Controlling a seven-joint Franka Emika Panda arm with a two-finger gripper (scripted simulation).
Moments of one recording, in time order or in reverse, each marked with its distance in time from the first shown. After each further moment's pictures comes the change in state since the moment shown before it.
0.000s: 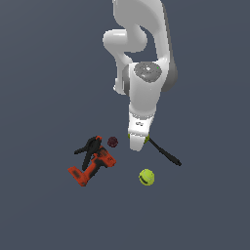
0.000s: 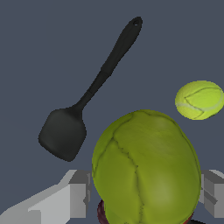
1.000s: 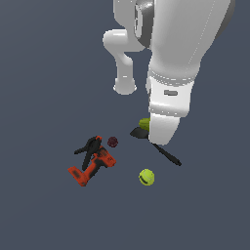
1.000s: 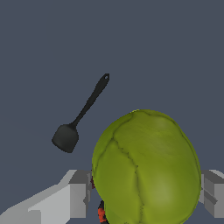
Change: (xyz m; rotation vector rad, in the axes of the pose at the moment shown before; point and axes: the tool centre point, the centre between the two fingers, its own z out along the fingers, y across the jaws) arm 0.046 0.064 -0.170 0.001 0.000 0.000
